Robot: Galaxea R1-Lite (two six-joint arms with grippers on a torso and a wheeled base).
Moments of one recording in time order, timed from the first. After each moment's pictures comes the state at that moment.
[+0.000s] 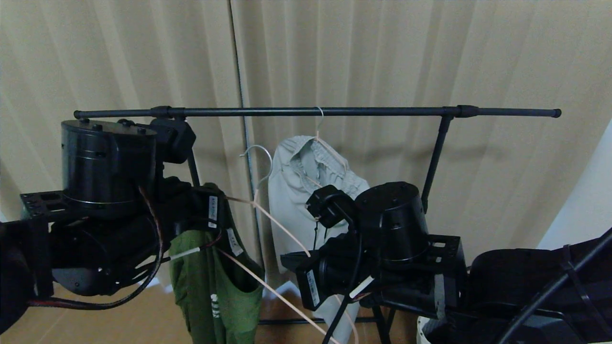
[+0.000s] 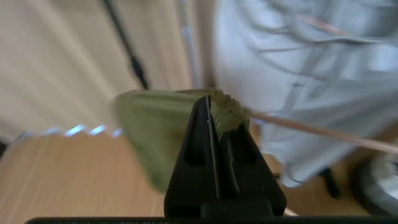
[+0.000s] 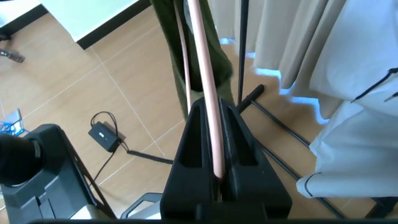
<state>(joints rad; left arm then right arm) -0.62 1.50 -0.84 -0.28 0.49 -0.07 0.91 1.89 -0.97 -0.46 0.03 0.29</state>
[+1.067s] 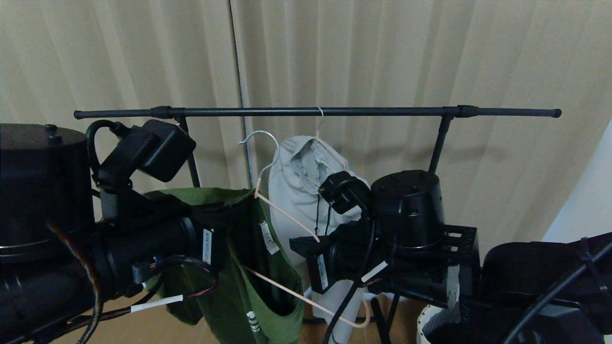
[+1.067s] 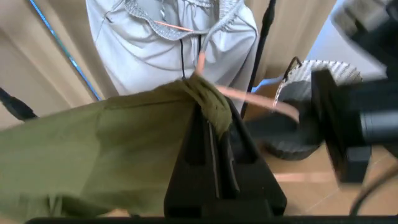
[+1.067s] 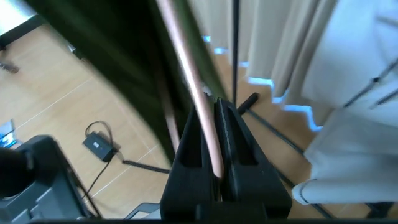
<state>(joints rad) -0.73 1.35 -0.76 -0.28 0.19 -0.03 0.87 1.85 -0.96 -0.49 0.01 0.27</state>
